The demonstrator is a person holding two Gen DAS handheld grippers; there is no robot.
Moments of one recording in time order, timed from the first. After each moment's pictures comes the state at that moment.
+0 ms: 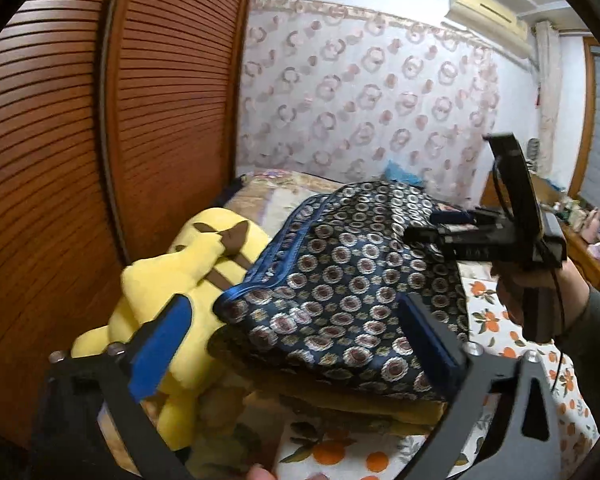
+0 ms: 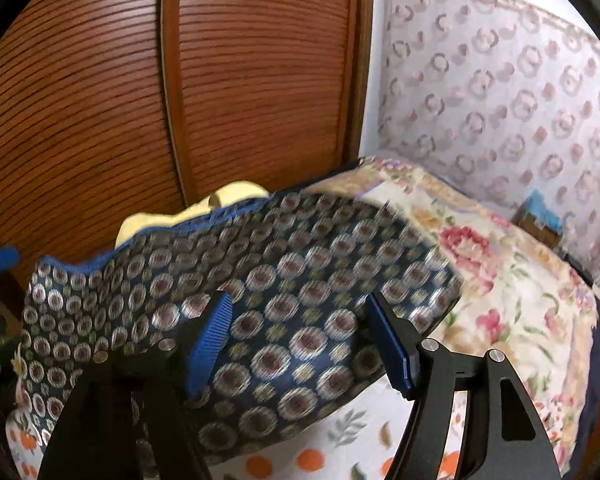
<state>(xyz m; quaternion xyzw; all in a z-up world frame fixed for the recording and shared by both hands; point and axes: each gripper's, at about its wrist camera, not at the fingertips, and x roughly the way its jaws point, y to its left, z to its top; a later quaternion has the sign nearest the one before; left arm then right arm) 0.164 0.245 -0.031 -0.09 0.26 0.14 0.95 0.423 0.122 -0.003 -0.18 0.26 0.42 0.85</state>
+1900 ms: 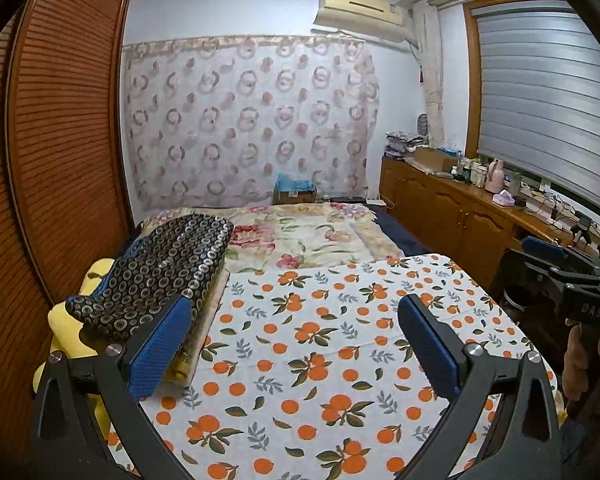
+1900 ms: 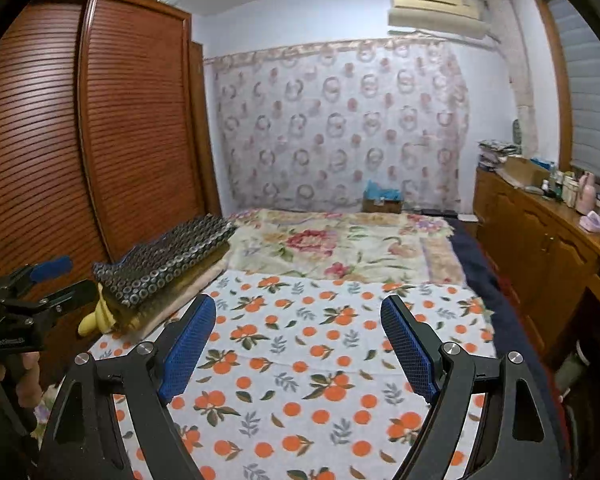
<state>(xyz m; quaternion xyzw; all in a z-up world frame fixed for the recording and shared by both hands) 0.090 0.019 0.048 -0.01 0.22 -0.02 0.97 0.094 -0.161 0.036 0.00 0.16 0.19 0.97</state>
